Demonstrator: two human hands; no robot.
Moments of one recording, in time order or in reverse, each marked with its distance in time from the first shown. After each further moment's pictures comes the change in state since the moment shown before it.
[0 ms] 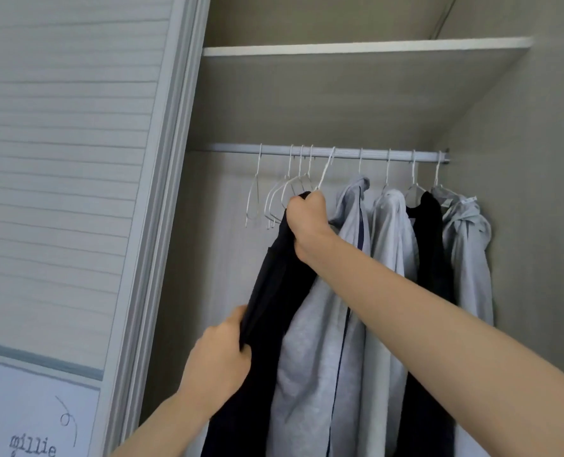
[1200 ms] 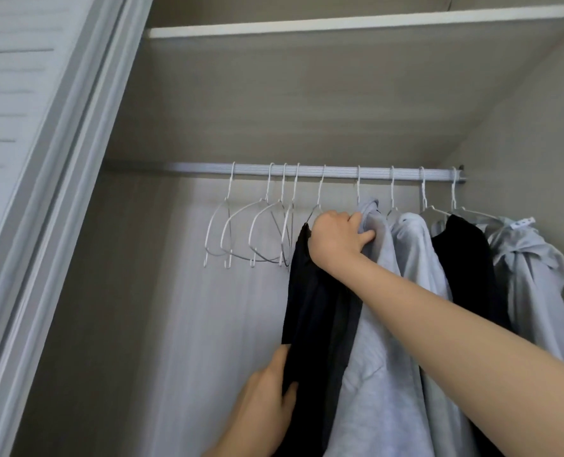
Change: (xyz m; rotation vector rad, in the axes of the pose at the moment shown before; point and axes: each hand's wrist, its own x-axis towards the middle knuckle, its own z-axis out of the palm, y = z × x) left_hand 0.149 -0.013 0.154 -0.228 -0.107 0.231; right_hand 0.182 0.055 -0.039 -1.308 0.245 -0.245
